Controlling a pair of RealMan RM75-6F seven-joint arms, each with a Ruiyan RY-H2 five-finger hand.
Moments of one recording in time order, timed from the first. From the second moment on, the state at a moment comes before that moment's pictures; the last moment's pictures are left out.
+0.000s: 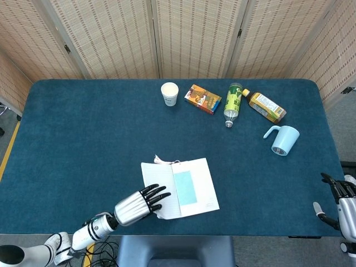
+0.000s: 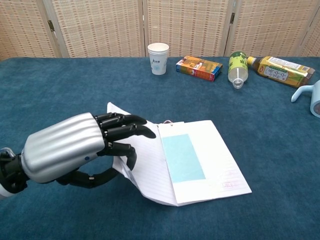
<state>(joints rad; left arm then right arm) -0.64 -1.77 0.15 -0.99 1.99 1.48 0.00 -0.07 -1.09 0.03 -1.63 -1.57 1.63 0.03</state>
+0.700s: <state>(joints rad) -0.84 -1.67 0.05 -1.22 2.05 1.26 0.29 -0.09 -1.10 0.02 -1.59 -1.57 1.65 0.07</state>
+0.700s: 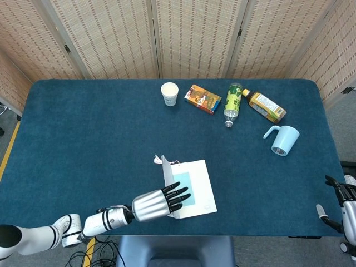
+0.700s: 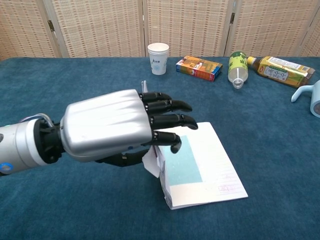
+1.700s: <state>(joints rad) -0.68 -1.63 -0.10 -1.42 1.61 1.24 0.37 -0.07 -1.08 0.03 -1.56 -1.58 1.62 0.09</state>
